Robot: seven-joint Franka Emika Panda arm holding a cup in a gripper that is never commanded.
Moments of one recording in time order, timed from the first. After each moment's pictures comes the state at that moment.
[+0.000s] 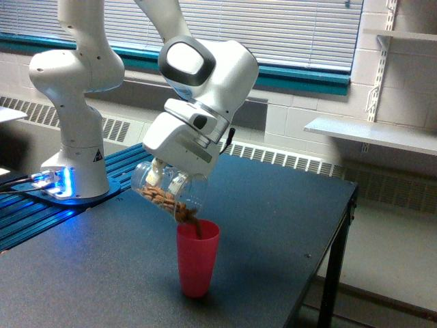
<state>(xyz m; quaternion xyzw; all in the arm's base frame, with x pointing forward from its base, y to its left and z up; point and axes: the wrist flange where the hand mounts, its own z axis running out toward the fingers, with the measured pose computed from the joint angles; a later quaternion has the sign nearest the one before) 0.464 -0.198 0.290 0.86 -0.42 -0.01 0.30</state>
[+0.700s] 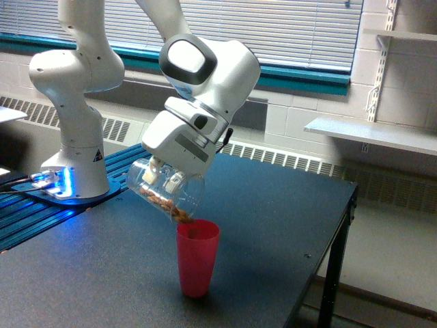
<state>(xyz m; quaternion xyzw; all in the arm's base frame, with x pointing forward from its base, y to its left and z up) 0.465 -0.206 0.293 0.86 -0.40 -0.03 0.31</state>
